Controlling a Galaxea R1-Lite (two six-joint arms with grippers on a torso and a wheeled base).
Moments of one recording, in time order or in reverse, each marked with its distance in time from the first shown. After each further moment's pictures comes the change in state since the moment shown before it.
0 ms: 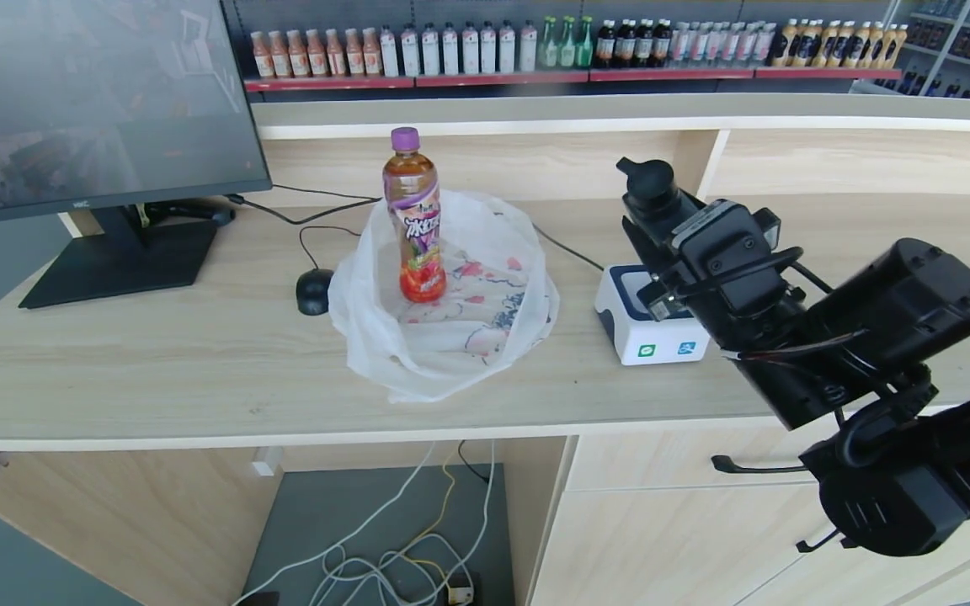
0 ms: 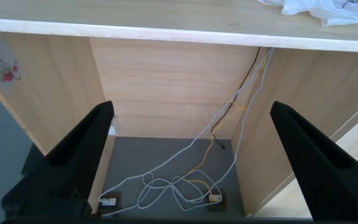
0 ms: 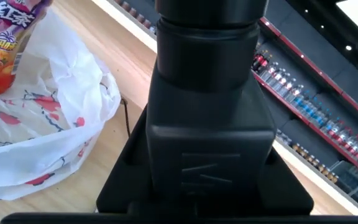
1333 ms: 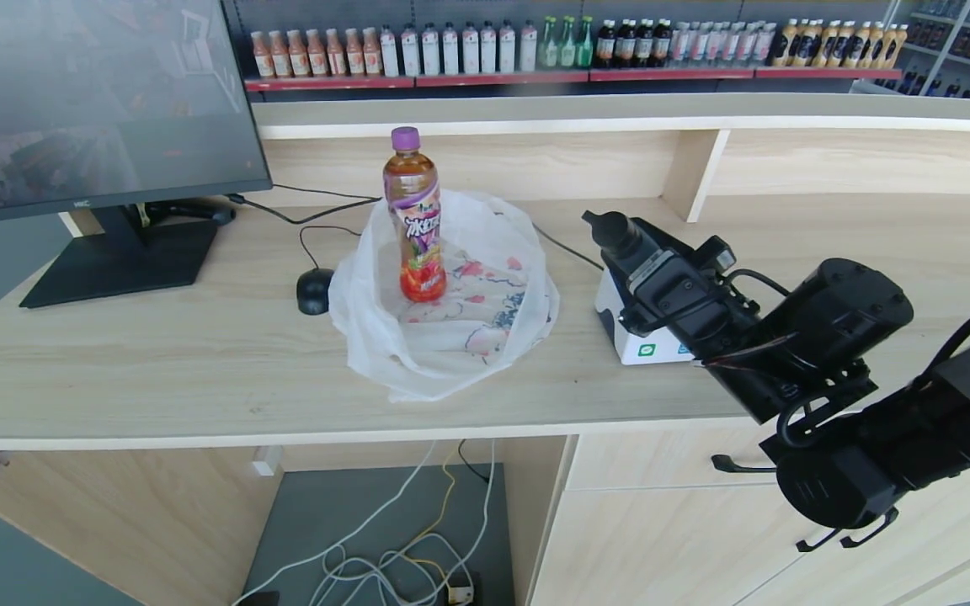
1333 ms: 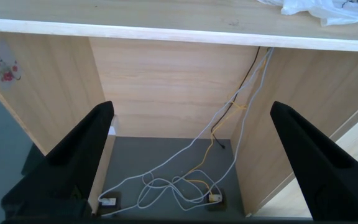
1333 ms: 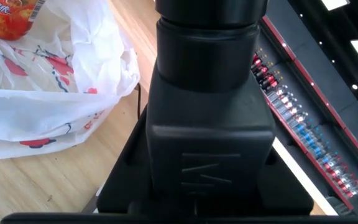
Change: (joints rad) left arm -0.001 0.000 0.000 0.000 0.000 0.000; right arm -0.070 0.124 -0.053 0.000 0.125 -0.111
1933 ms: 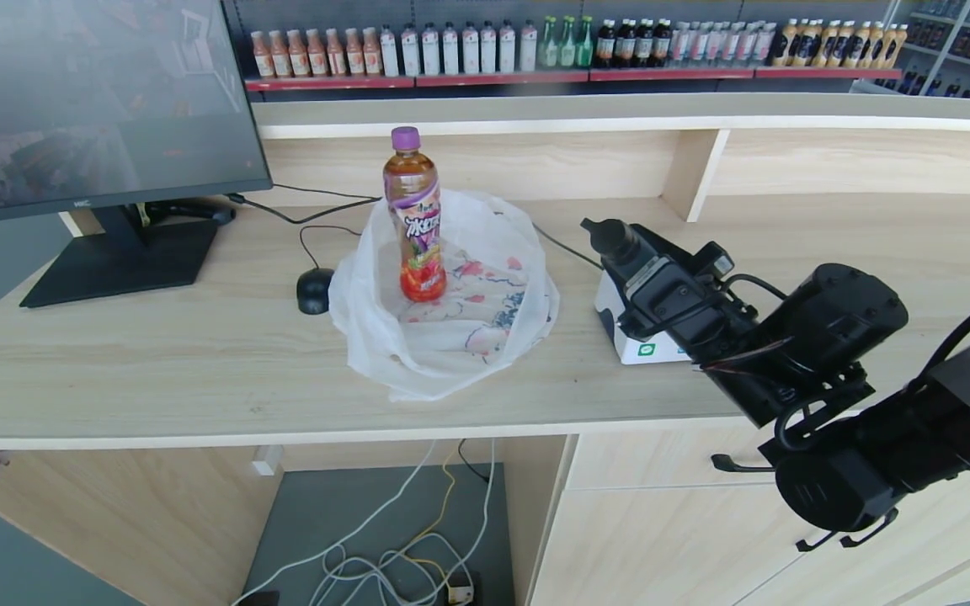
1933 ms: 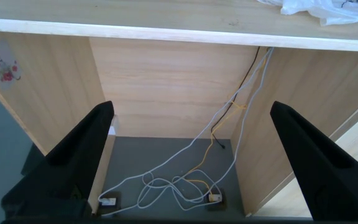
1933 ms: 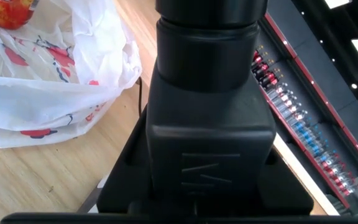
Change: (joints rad) left arm 0.000 0.000 0.000 0.000 0.000 0.000; right arm -0.002 0.007 0.011 0.000 -0.005 -0.010
